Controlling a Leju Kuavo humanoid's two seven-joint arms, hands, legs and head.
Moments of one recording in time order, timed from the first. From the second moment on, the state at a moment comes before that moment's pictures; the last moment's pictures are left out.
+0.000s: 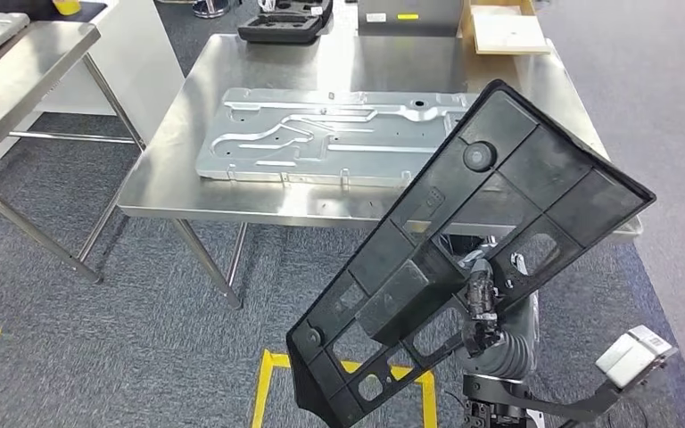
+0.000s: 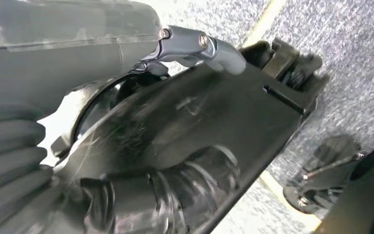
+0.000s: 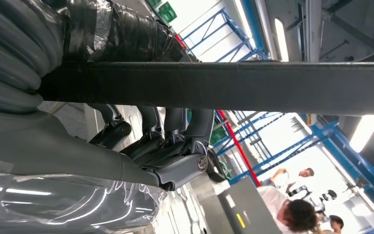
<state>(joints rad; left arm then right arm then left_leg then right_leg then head) -0.11 -0.10 -1.08 -0.19 0.17 0.38 0.15 0.01 -0.02 0.52 -1.85 -0.36 -0.69 -0.46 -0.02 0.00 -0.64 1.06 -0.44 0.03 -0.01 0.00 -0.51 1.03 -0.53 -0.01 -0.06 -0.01</state>
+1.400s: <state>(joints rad) -0.11 -0.10 -1.08 -0.19 0.18 0.38 0.15 0.01 -0.02 0.52 -1.84 -0.41 -0.69 -0.48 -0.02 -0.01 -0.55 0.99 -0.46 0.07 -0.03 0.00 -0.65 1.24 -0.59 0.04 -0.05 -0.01</state>
